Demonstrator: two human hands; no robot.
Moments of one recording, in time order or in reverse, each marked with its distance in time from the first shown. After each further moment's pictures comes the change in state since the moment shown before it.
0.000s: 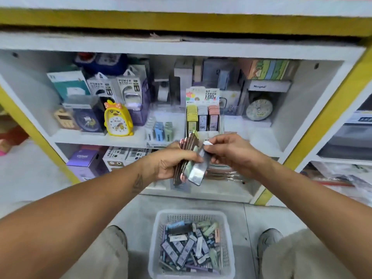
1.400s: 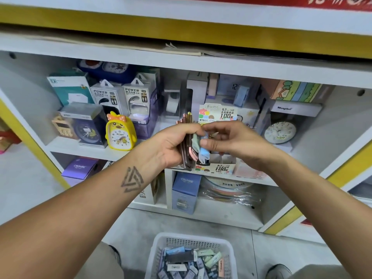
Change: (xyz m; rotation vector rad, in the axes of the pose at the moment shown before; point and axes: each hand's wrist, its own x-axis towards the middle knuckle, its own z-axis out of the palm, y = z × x) left_hand 0.033 0.093 -0.022 -0.275 0.139 -0.015; right_hand 0.069 -0.071 0.001 -0.313 -0.115 -0.237
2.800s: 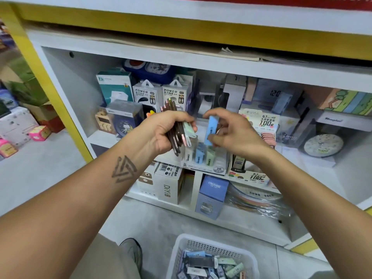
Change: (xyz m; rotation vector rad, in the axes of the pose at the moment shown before) left_hand -0.038 0.044 -0.088 -0.087 0.217 0.157; right_hand 0.060 -0.024 0.072 -0.362 0.106 -0.190
